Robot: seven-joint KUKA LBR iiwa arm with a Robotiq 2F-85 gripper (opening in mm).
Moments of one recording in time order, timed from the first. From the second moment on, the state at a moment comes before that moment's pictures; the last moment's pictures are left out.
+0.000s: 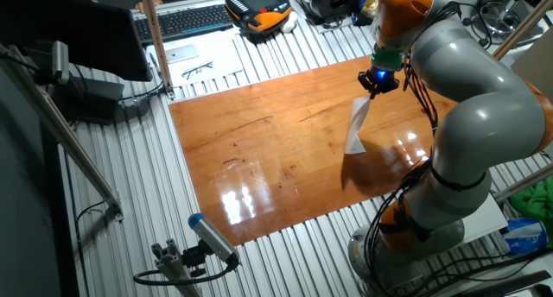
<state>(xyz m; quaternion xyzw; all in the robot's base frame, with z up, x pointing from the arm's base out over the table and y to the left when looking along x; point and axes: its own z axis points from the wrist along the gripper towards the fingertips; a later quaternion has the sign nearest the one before) 0.449 -0.080 0.298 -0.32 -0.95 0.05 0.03</state>
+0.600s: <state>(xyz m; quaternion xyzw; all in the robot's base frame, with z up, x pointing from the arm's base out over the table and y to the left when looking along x) 0.450 -0.066 0.266 -0.31 -0.95 0.06 0.02</state>
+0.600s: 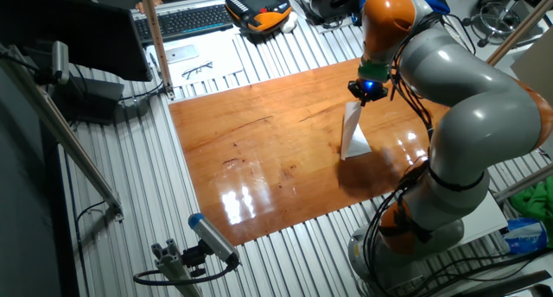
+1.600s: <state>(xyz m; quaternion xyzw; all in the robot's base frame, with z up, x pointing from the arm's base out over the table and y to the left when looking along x) 0.446 -0.059 0.254 -0.29 -0.95 0.06 0.03</state>
